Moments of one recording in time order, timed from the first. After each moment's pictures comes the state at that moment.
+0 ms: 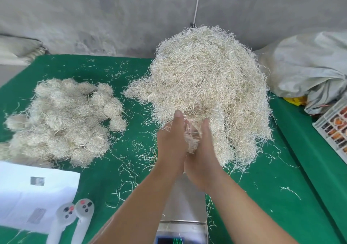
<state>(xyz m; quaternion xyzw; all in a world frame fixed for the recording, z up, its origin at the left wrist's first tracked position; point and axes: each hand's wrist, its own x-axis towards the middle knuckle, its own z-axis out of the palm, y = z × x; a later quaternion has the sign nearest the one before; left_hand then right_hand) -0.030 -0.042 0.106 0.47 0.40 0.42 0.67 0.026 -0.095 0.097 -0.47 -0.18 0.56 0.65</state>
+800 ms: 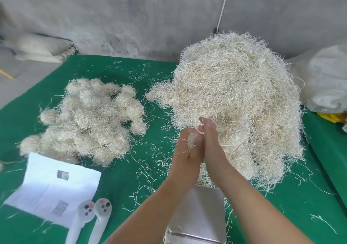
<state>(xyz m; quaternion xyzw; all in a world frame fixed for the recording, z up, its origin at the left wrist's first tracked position) -0.057 -0.021 0.068 0.61 0.28 0.42 0.61 0.030 -0.041 0.095 -0.65 -0.30 0.40 0.57</state>
